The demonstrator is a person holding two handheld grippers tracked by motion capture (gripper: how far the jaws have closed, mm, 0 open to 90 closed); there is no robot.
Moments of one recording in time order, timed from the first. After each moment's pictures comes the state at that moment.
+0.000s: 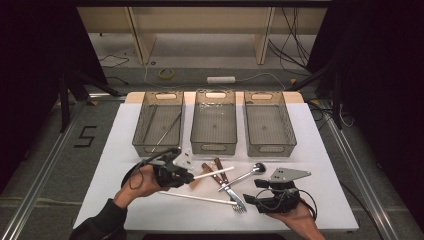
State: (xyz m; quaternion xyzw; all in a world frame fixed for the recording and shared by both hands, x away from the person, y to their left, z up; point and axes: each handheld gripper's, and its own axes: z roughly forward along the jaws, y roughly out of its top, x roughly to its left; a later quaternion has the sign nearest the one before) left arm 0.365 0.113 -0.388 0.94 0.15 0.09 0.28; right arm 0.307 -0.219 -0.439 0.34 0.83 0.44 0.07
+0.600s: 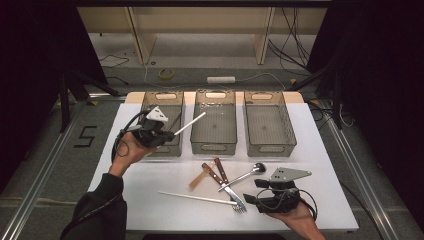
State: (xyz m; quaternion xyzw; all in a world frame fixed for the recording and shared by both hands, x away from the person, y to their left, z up) left arm 0.452 0.171 -0.370 0.87 0.33 0.17 0.34; right arm 0.308 -0.220 -0.439 0.34 0.83 0.44 0.07
